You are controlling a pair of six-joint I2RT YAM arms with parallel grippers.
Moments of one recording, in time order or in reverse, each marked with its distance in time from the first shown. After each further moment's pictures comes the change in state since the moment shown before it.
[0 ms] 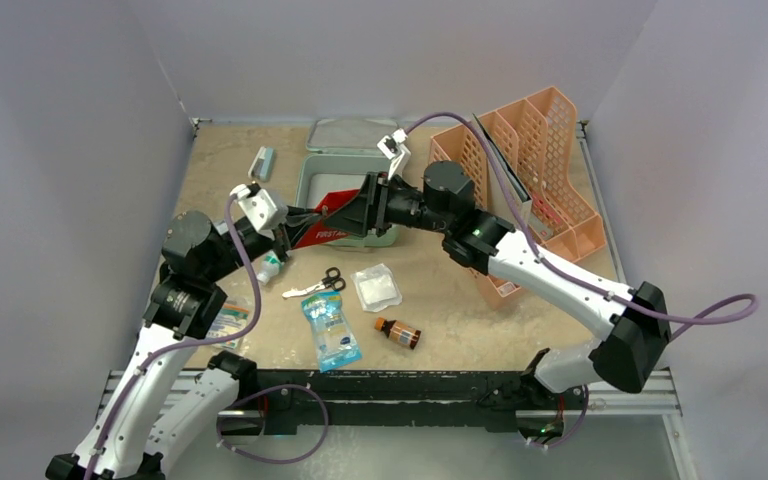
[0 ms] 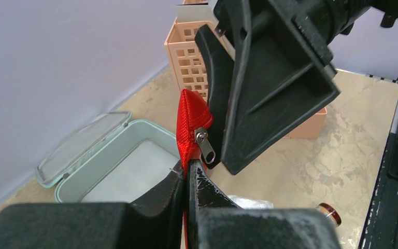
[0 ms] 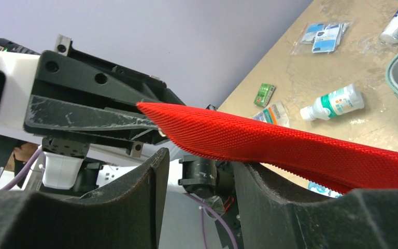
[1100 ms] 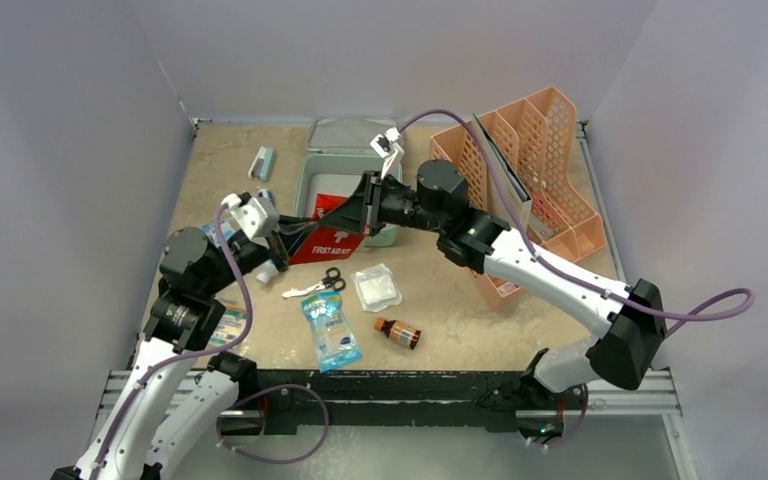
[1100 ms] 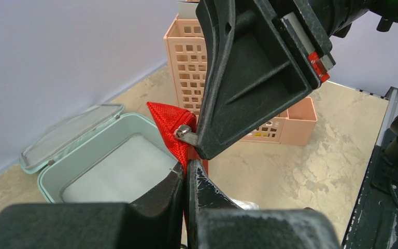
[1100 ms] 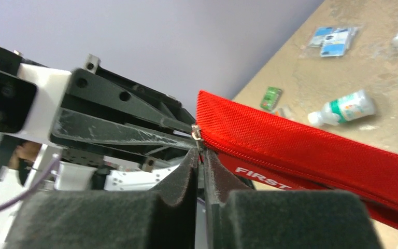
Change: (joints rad) left arm 0.002 -0.079 -0.082 0.040 -0.028 -0.104; right arm 0.032 0.040 0.039 0.032 0.023 0.026
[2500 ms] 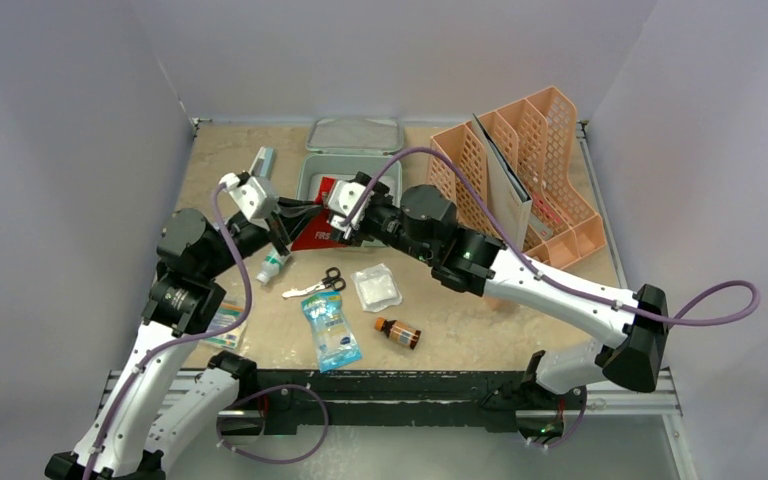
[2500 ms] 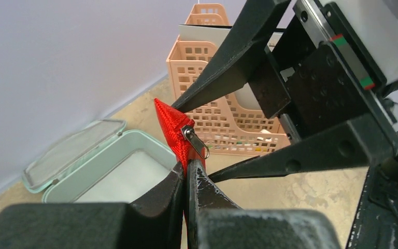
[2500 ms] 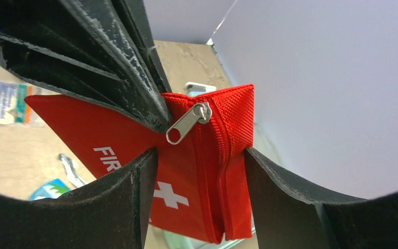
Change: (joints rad) left arm -0.001 0.095 0.111 0.017 0.011 -0.014; right arm 0.192 -0.045 0.038 -0.114 0.474 -1.331
